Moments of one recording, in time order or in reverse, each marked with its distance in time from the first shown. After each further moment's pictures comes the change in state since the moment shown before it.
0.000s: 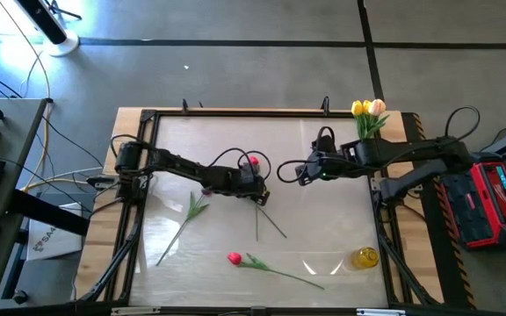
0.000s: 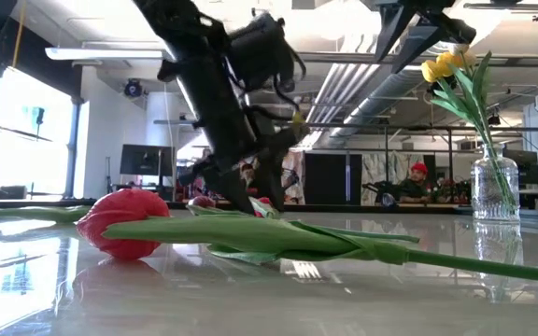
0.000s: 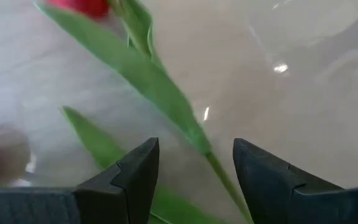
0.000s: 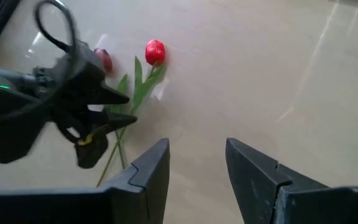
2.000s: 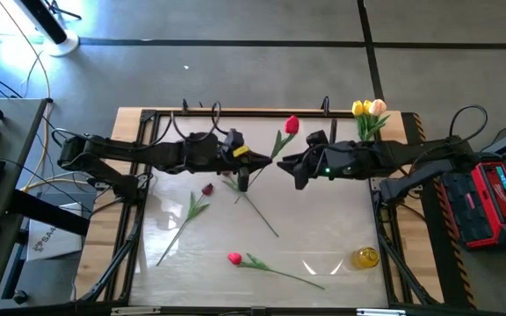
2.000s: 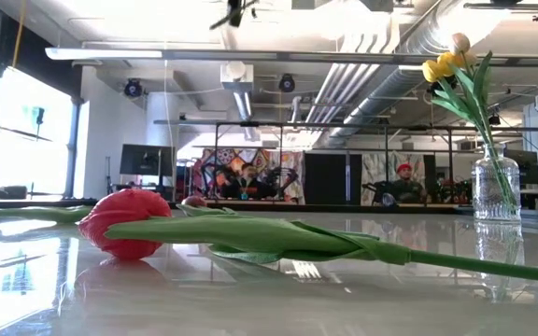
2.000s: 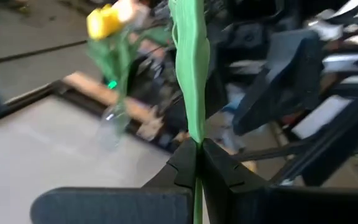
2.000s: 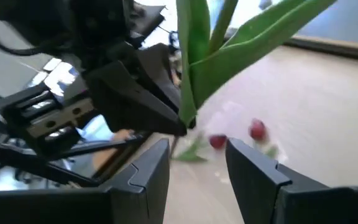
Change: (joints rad) left arm 0.008 -0.516 -0.002 0.436 0.179 0.549; right arm 0.078 -0.067 0.001 0.627 0.004 -0.306
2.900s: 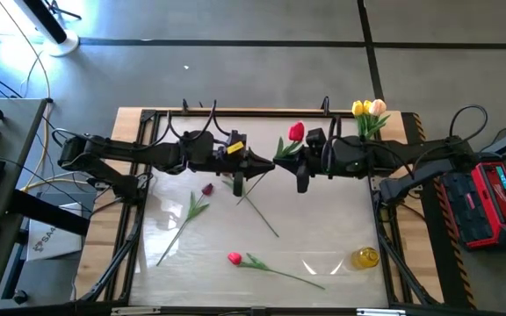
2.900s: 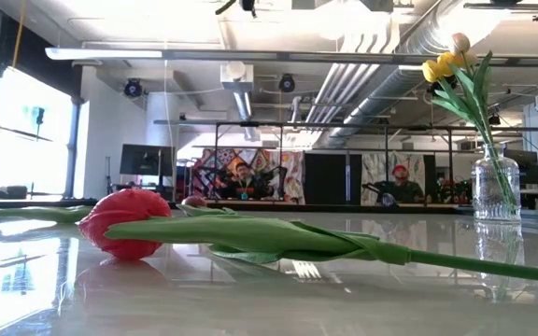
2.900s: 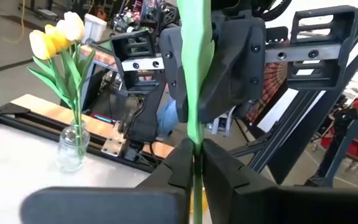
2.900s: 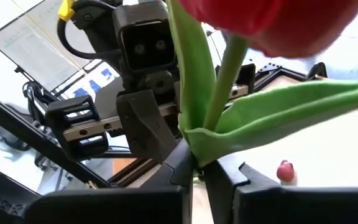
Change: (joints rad) left arm 0.000 0.002 0.000 0.117 0.143 0.059; right arm 0.000 0.000 0.000 0.178 -0.062 -0.216
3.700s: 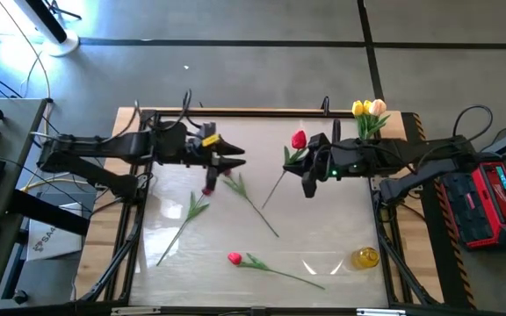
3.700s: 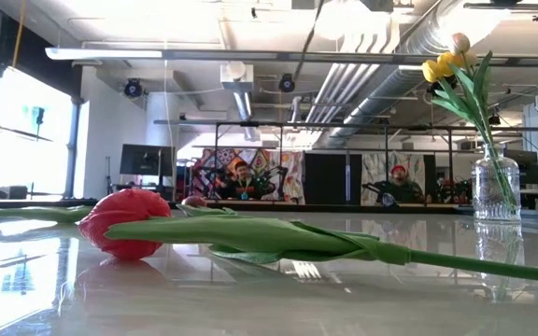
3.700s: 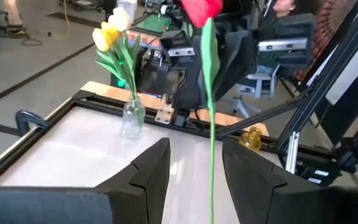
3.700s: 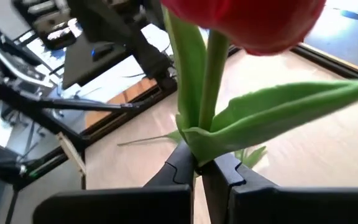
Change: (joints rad) left arm 0.009 -0.248 0.000 -0.439 -0.094 0.177; right arm -0.003 -0.041 0.000 -0.242 -0.042 -0.021
